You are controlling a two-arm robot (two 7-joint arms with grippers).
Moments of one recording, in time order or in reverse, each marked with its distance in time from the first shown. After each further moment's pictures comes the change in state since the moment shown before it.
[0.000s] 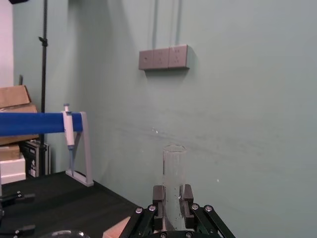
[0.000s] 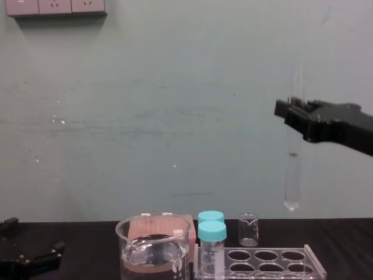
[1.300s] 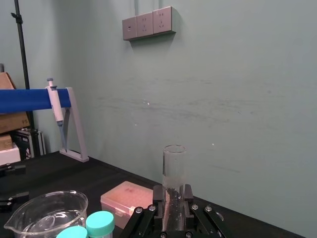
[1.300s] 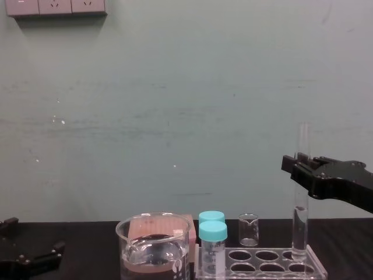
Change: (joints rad) left arm 0.000 0.000 0.000 0.000 0.000 0.000 0.000; right arm -0.052 -0.054 0.031 0.102 -0.025 -0.004 0.004
